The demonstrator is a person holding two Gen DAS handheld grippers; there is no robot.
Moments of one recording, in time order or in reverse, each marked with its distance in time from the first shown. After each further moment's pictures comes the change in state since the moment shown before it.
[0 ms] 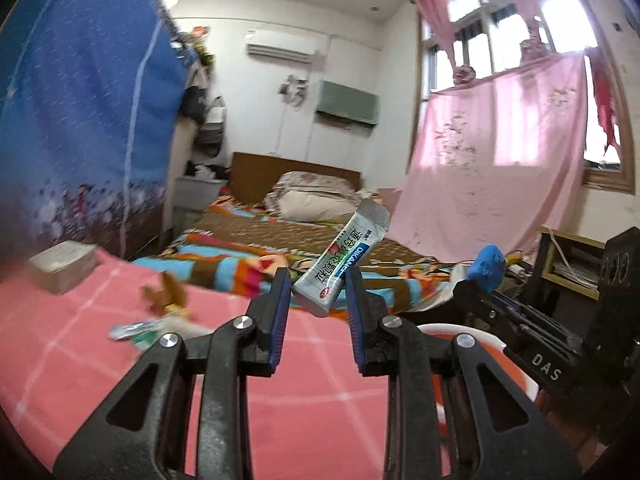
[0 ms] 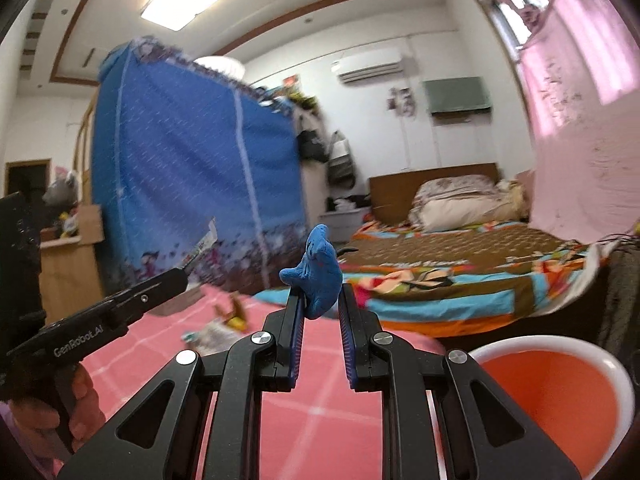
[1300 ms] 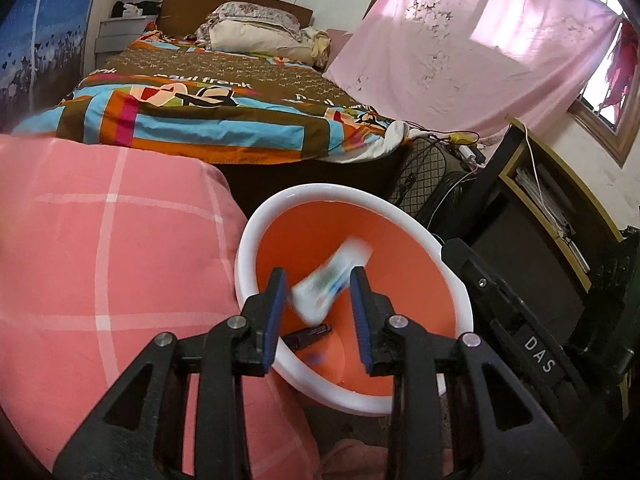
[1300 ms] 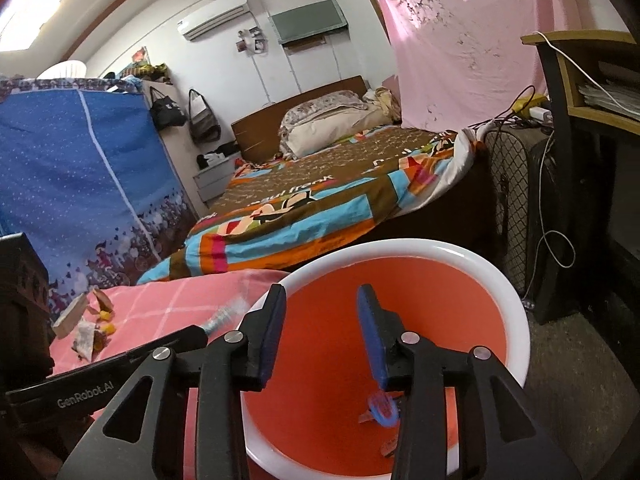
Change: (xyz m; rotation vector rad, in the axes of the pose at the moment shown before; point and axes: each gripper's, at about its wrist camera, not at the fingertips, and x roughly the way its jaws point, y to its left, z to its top) left arm 0.124 -0.111 -0.056 -0.129 0.641 -0.223; right arm -0.026 -0.142 -0.029 0.325 0.252 -0.379
